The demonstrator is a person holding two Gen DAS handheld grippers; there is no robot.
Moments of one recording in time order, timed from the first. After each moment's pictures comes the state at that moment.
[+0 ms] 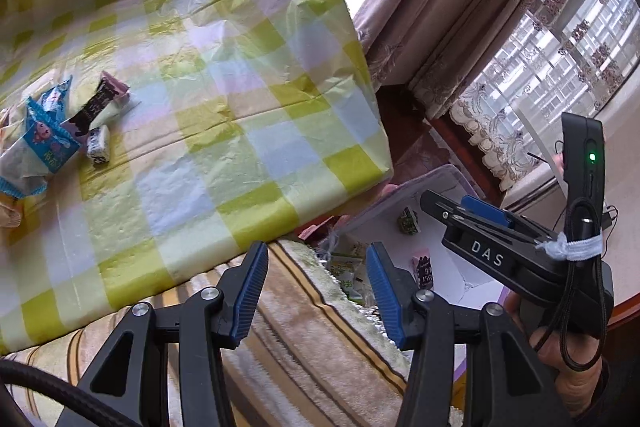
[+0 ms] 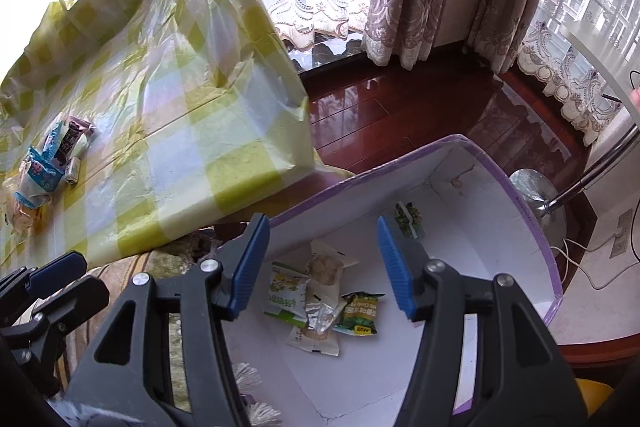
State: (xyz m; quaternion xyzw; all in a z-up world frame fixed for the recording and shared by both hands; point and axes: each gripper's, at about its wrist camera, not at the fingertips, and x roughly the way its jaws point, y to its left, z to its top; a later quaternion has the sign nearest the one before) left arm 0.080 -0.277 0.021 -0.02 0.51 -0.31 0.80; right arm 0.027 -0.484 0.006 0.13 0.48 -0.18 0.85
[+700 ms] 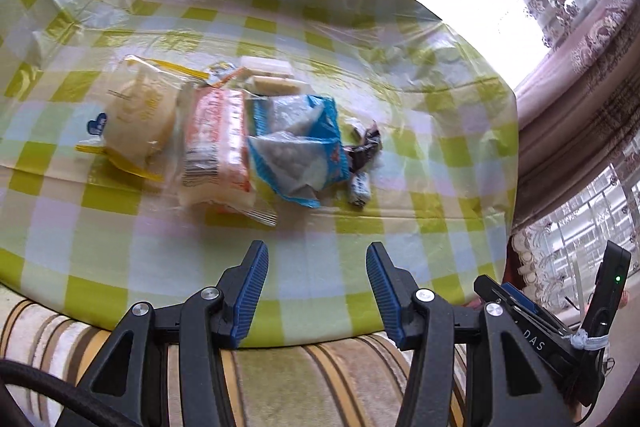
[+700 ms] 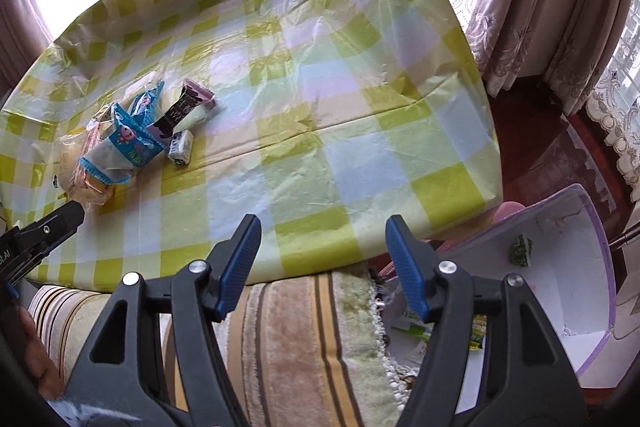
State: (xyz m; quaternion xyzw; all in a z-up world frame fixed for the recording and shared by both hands) left arm 0.123 -0.084 0.016 -0.18 0.47 -0.10 0.86; right arm 0.089 -0.359 0.015 0.10 0.48 -0.06 0.87
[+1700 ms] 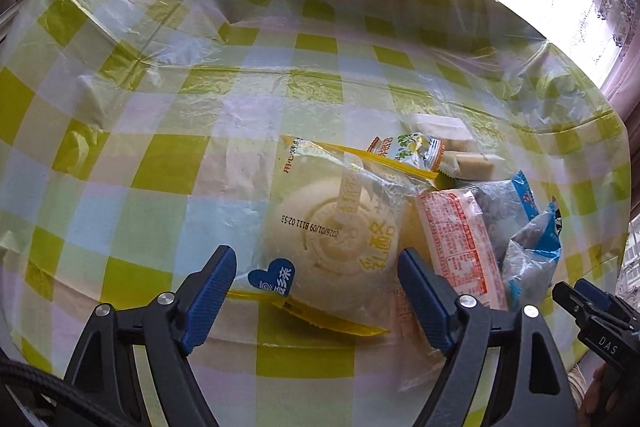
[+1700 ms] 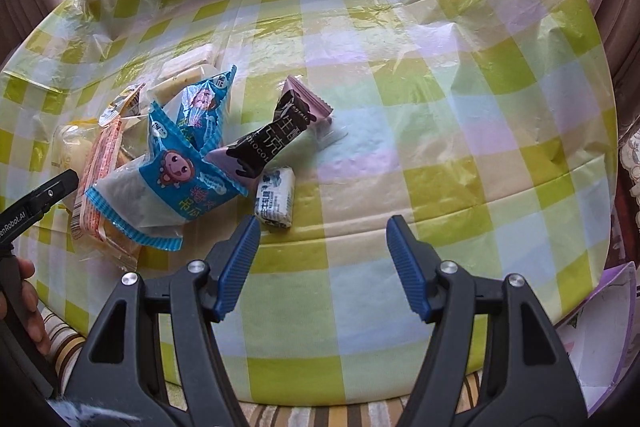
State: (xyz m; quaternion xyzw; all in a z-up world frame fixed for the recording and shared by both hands) left arm 0.217 0.019 -0.024 -0.09 0.48 0.01 0.87; right arm 0.195 -0.260 -0.016 0.05 0.51 0.01 0.86
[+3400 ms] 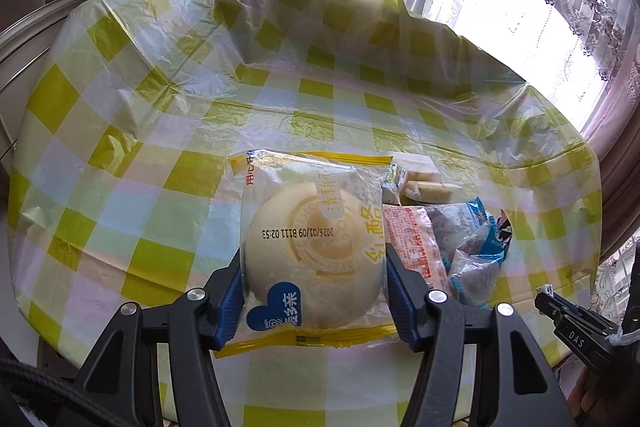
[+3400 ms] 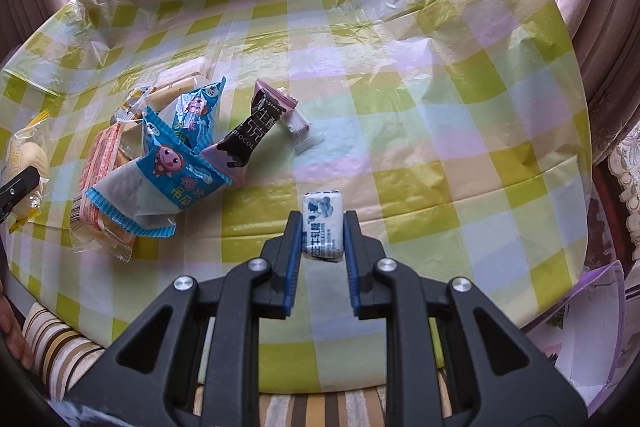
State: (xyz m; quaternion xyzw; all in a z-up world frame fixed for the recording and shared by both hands) left arm 0.163 0.019 0.019 -0.13 0.41 0.01 0.90; right arm 0.171 -0.273 0.002 0.04 0.48 -0.01 0.88
